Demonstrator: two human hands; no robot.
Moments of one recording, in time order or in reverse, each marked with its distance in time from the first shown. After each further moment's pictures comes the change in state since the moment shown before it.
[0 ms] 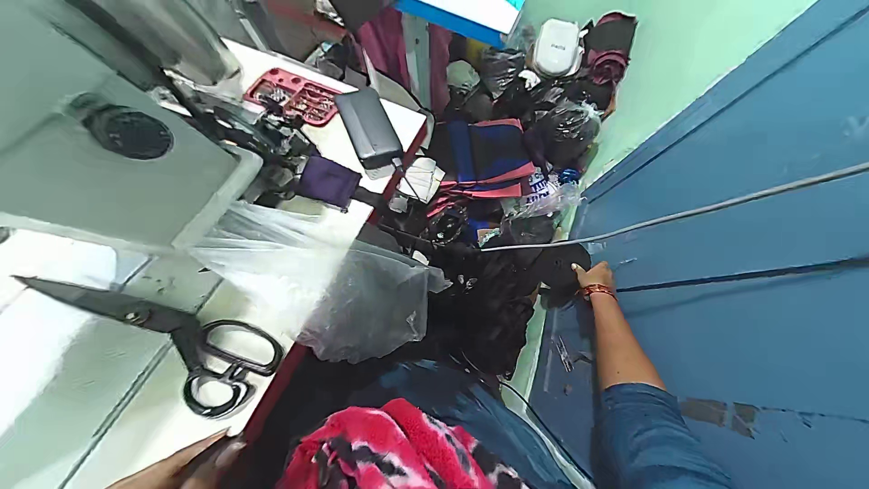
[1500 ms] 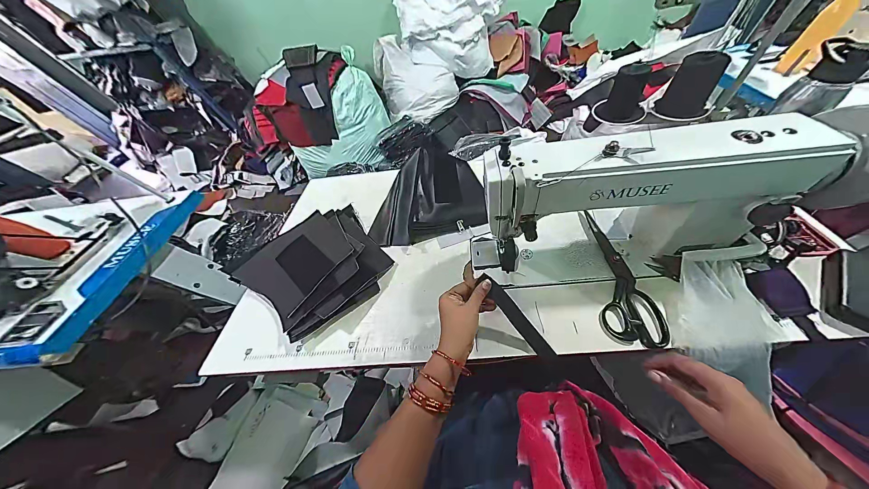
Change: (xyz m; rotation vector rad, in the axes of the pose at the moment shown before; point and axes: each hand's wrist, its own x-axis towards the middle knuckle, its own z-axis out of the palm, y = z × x) left_hand -0.088 -0.075 -0.105 -0.650 0.981 -0.635; right_hand -0.397 -0.192 0.035 -0.064 -0.606 -1.920
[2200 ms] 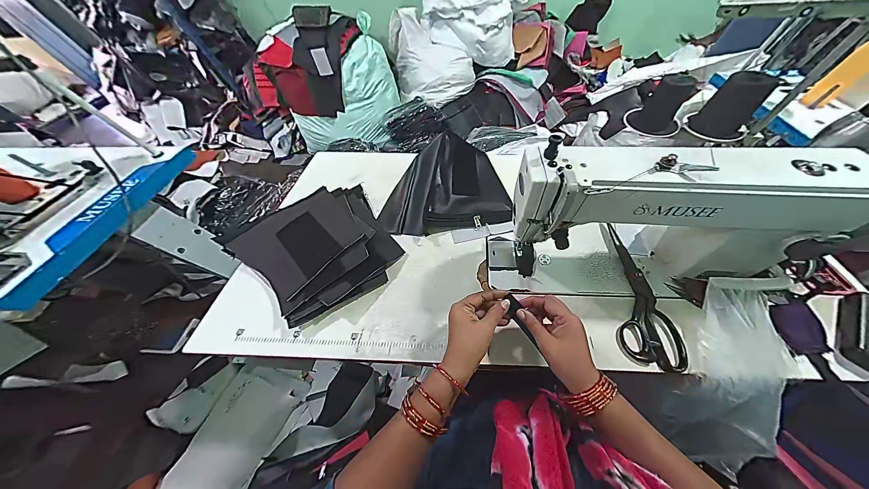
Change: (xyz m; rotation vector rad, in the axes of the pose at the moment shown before) left_hand -0.012 0.001 -0.021 0.022 -0.117 0.004; right_hand 0.116 -0.107 0.144 0.510 0.167 -0.164
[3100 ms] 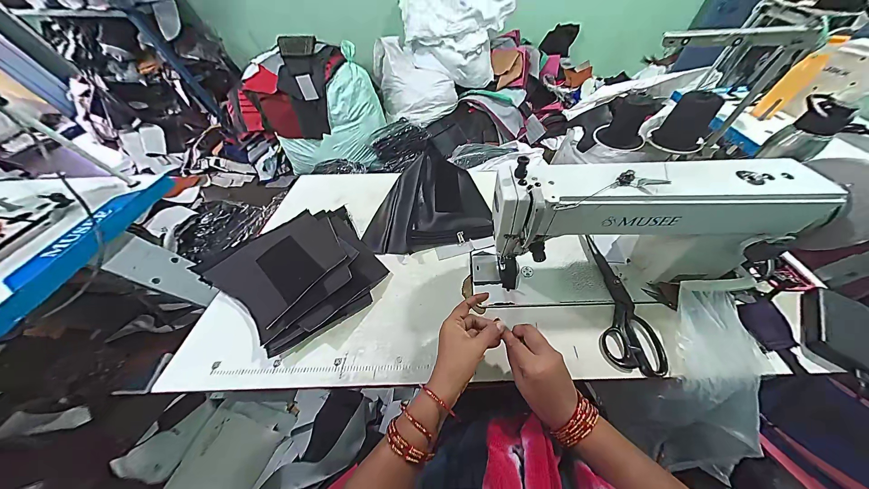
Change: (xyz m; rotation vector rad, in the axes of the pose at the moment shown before) left_hand -0.001 0.009 0.005 0.014 -0.081 -0.081; right_hand -0.018 0.010 0.007 -0.640 0.109 -0.555
